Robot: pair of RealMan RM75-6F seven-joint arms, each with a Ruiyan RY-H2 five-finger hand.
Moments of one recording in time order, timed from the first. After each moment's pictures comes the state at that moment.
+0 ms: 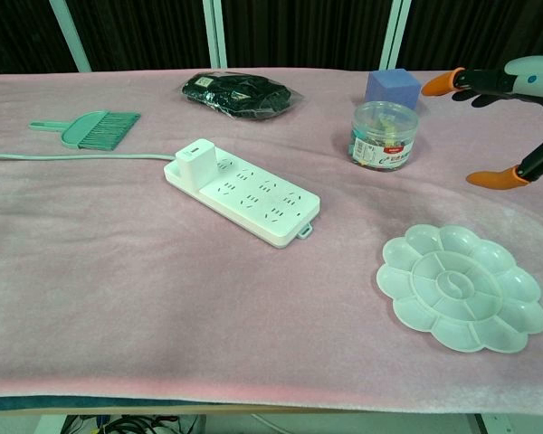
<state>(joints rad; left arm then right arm) -0.60 -1.29 -0.27 -1.98 1.54 1.29 -0.52 0.56 -1.11 0.18 -1.89 -1.23 0.86 -0.10</state>
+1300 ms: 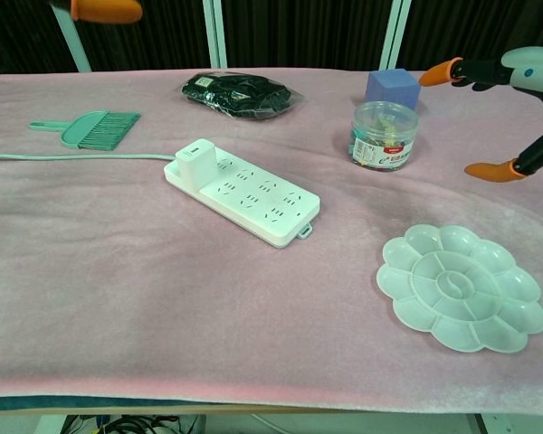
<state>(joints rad) -0.62 -1.23 -0.22 -1.86 1.55 1.23 -0.27 0.58 -1.12 0.14 -1.90 -1.22 0.95 -0.24</state>
